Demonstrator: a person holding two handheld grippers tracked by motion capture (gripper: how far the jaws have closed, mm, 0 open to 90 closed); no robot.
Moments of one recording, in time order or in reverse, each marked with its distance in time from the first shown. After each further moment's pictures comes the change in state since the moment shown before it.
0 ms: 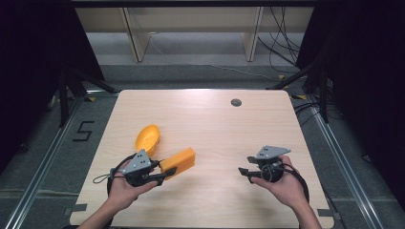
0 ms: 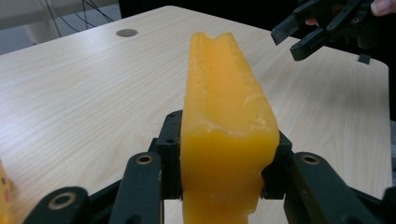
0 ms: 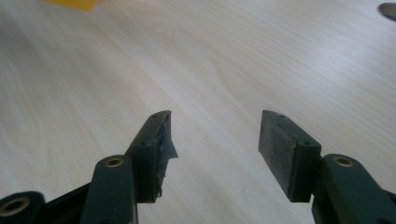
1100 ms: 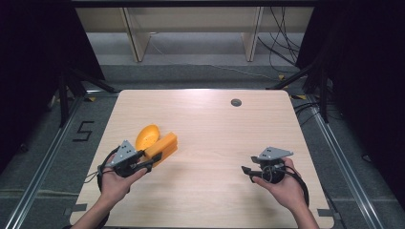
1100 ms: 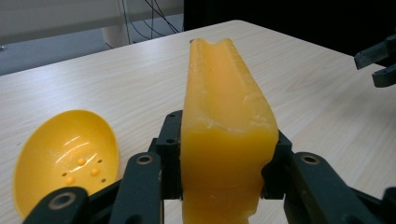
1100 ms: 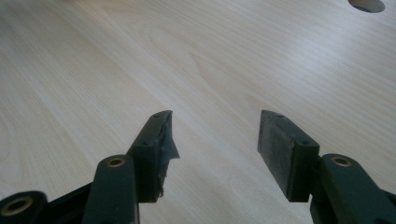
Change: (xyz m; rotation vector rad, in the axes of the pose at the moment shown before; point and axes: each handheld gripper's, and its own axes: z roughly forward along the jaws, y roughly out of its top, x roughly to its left) left arm 0.030 0.000 -0.019 -0.051 0.244 -0.096; right arm -0.001 -0.008 0.000 -0.003 -0.070 0.048
